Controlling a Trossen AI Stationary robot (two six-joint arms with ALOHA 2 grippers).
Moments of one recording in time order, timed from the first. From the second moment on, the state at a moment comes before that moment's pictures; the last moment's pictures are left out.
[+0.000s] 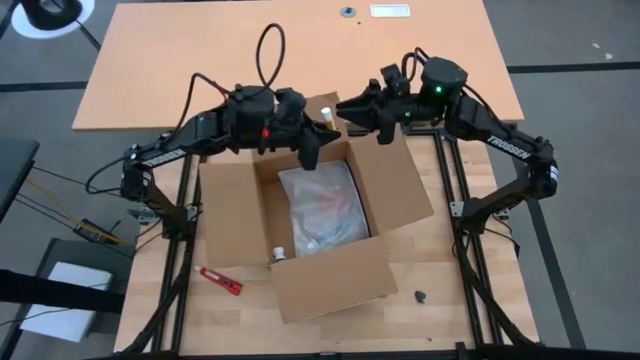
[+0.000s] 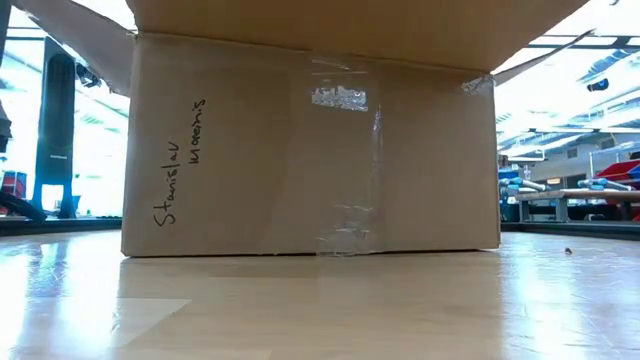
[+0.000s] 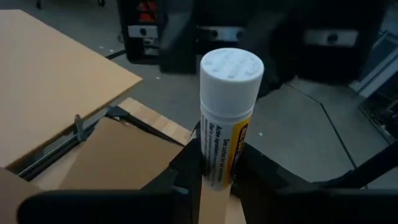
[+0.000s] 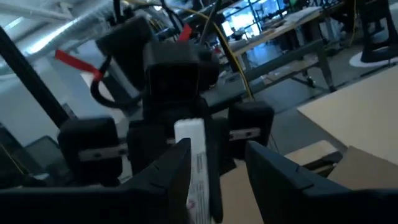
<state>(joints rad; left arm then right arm) 0.14 1.60 2.00 -0.59 -0.07 -0.45 -0.36 1.39 1.67 -0.22 -0.37 0.45</state>
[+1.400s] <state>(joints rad) 0.14 1.63 2.00 -0.69 -0.01 -0.44 -0.38 1.42 1.67 -0.20 -0.50 0.42</state>
